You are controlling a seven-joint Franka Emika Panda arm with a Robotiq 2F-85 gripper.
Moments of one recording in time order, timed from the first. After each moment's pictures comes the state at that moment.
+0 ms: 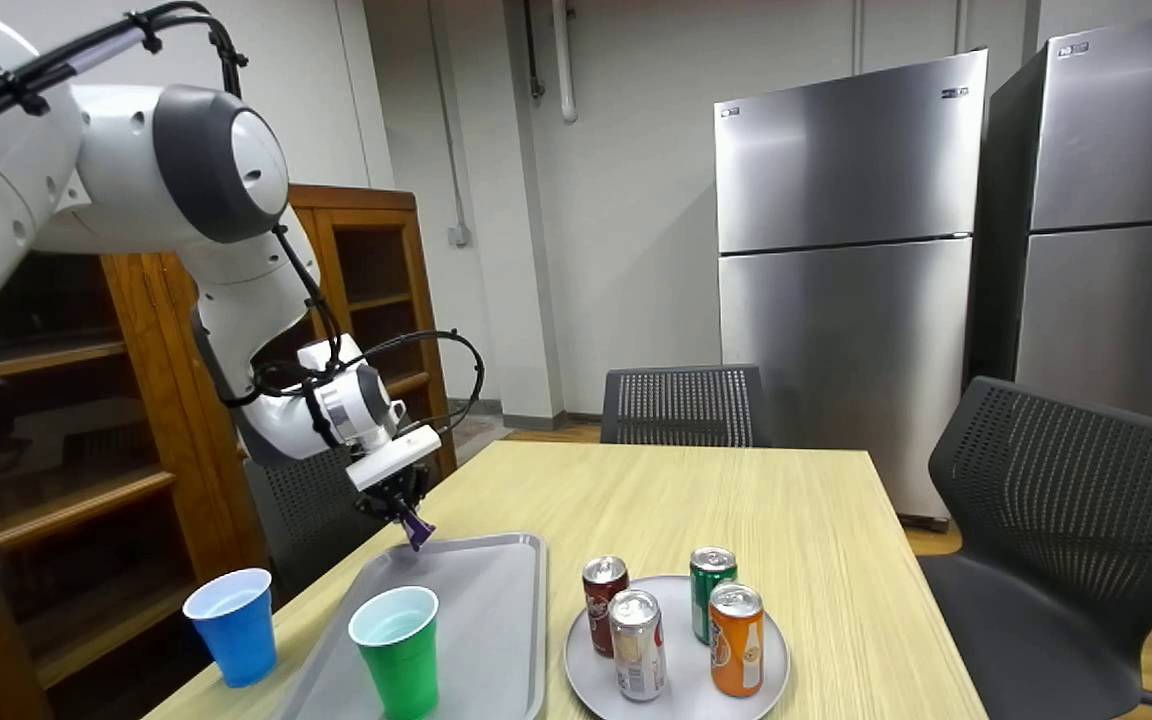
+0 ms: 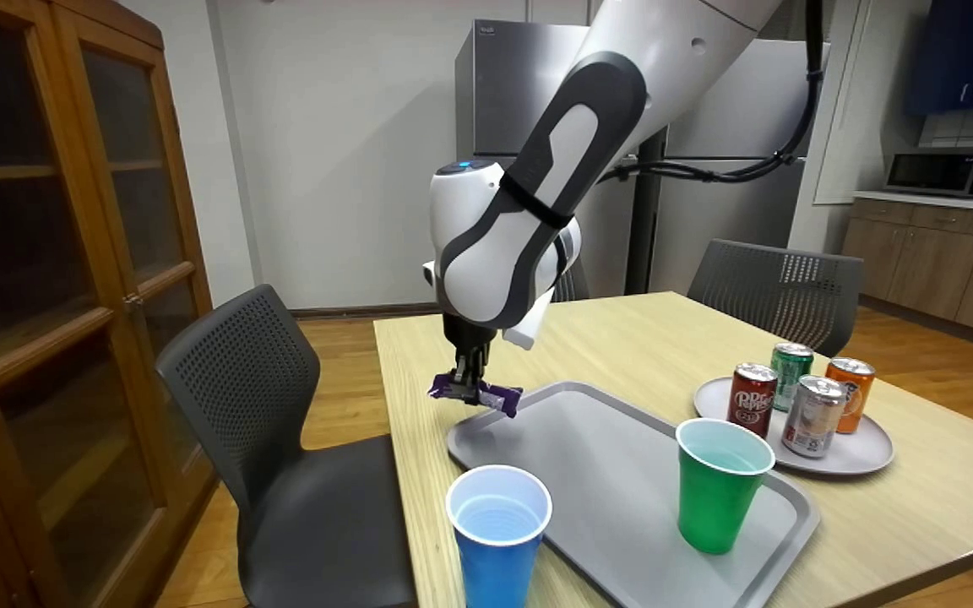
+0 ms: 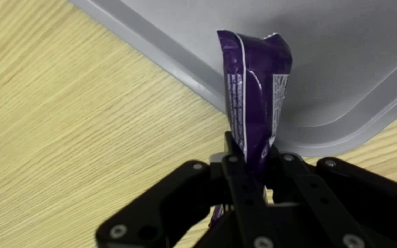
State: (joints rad) arm 0.32 0.84 0.03 -1.67 -0.43 2.66 -0.34
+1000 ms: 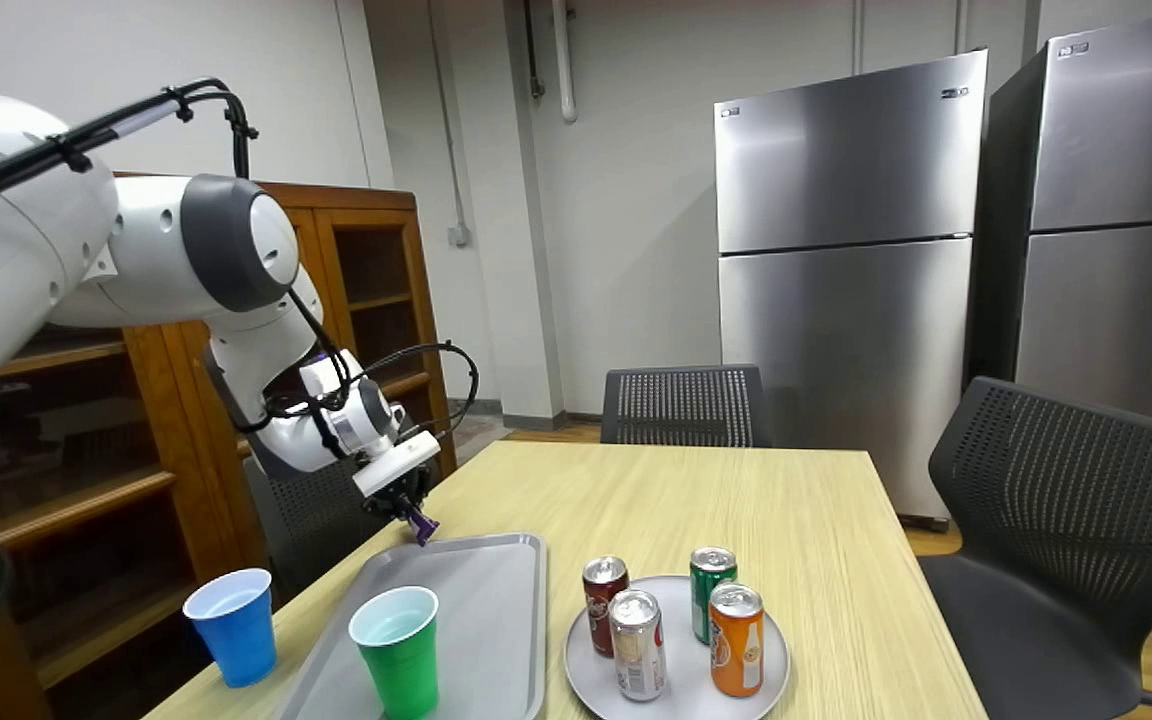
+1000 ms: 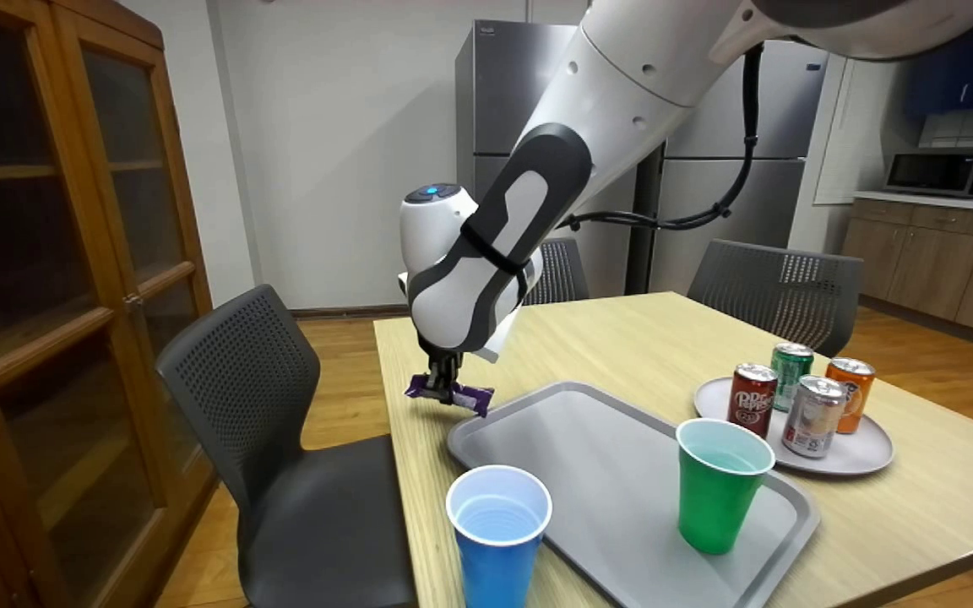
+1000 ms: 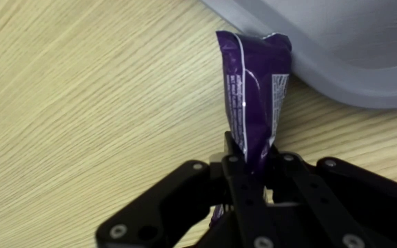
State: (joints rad) arm 0.38 1.02 -0.02 -1.42 -0.43 2.65 -0.31
